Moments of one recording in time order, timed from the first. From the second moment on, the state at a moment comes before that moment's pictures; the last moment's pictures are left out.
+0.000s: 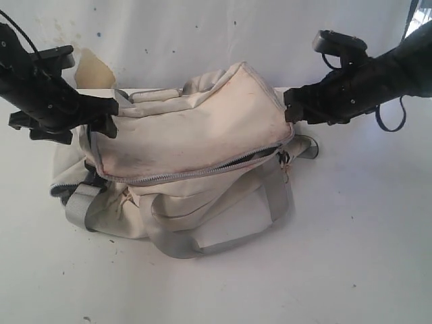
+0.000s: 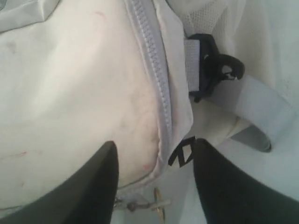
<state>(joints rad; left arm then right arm) -0.22 1.83 -1.31 -0.23 0.63 -0.03 0.12 1.88 -1.30 0.83 0.55 -0.73</state>
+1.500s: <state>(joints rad) -0.20 2.01 -1.63 -0.46 0.80 0.09 0.13 1.80 -1.30 0.47 0.64 -0.27</state>
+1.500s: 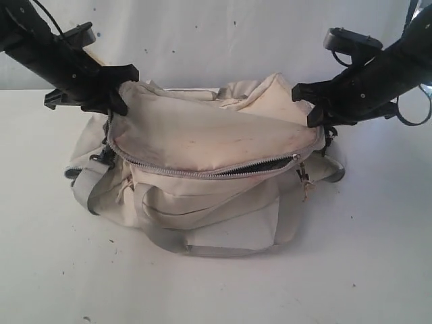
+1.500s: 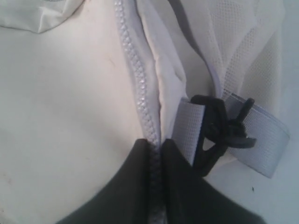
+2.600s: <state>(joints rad) -0.18 1.91 -1.68 -0.63 0.97 0.41 0.12 1.80 -1.24 0.37 0.70 -0.19</state>
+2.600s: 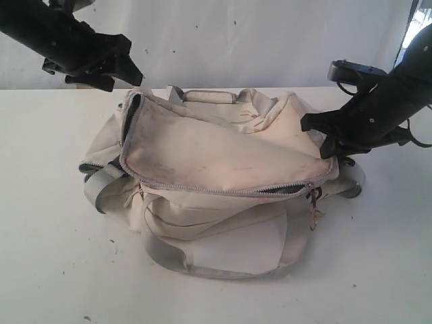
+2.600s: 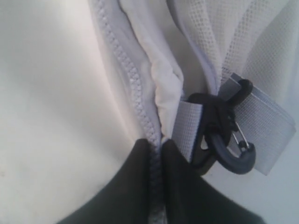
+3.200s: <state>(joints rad) -0.40 1.83 -1.56 -0.90 1.11 0.56 0.12 1.81 -1.24 0.63 0.54 -0.19</state>
